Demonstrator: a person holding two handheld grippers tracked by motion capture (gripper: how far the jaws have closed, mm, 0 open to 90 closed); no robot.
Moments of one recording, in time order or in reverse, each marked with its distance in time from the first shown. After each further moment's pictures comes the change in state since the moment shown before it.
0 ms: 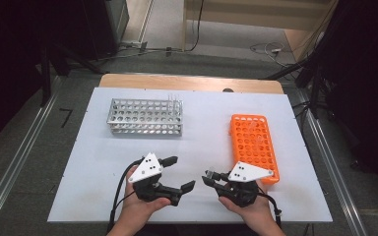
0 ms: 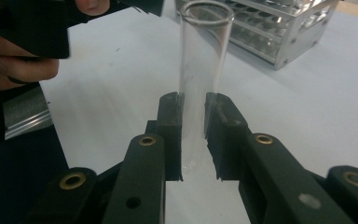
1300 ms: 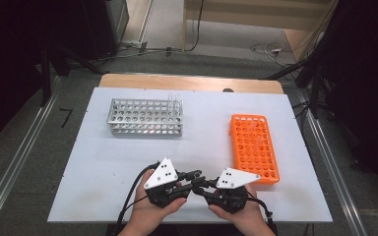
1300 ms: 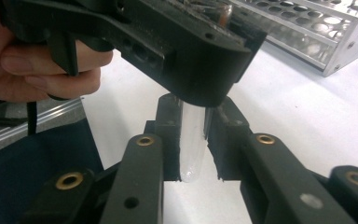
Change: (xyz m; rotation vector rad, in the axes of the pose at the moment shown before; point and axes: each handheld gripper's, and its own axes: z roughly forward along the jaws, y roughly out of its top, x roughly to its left) left arm -0.016 0.002 0.017 0.027 -0.035 0.044; right arm 0.020 0.003 0.012 0.014 0.083 -0.037
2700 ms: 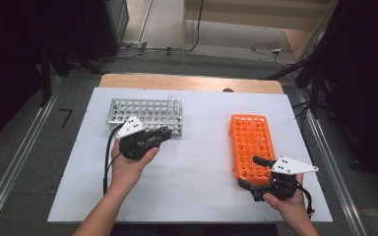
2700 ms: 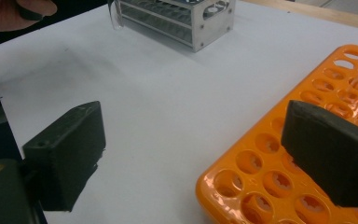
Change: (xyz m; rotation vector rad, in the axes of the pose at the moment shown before) left arm 0.116 0.028 -0.025 -0.048 0.255 -0.114; right arm -0.080 -0.038 -0.086 -0.049 -0.183 0.122
